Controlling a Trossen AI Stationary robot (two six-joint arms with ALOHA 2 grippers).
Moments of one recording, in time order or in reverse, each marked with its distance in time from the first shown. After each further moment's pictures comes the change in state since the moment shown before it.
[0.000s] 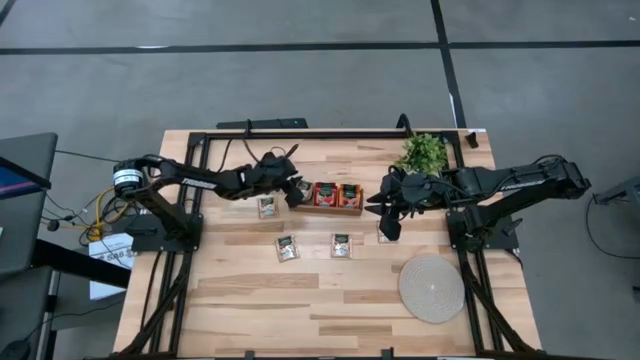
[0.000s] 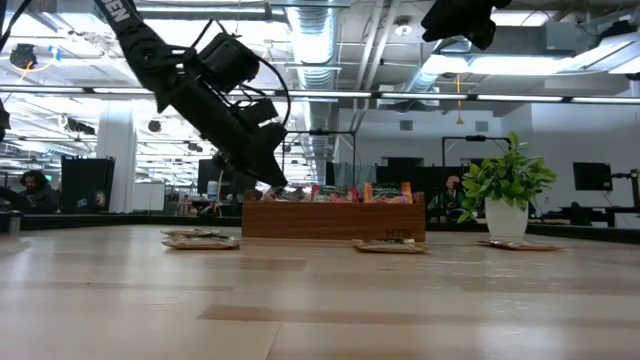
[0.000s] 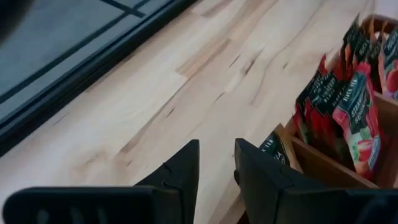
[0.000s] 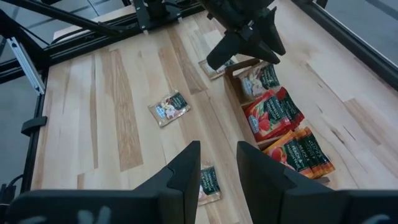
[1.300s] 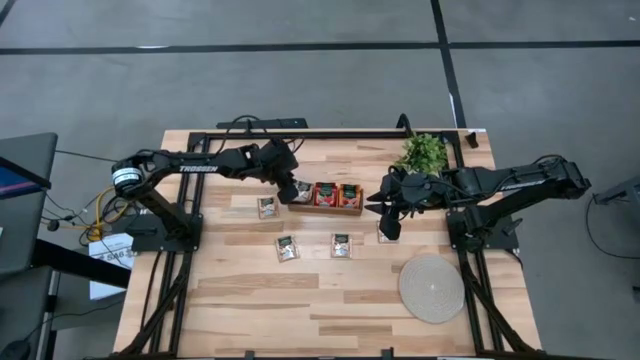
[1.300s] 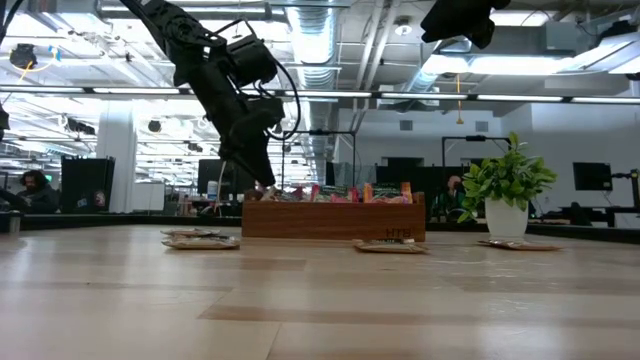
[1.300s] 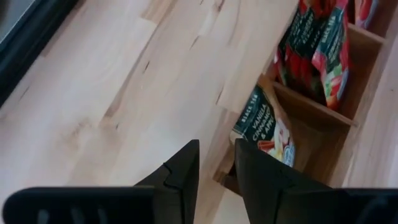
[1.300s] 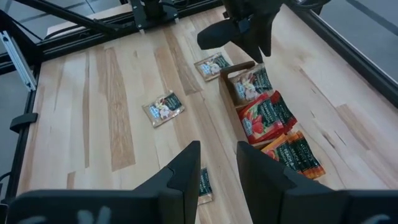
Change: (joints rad) left arm 0.107 -0.005 0.258 -0.577 0.275 0.128; right arm 0.000 0.000 0.000 -0.002 0.019 -0.037
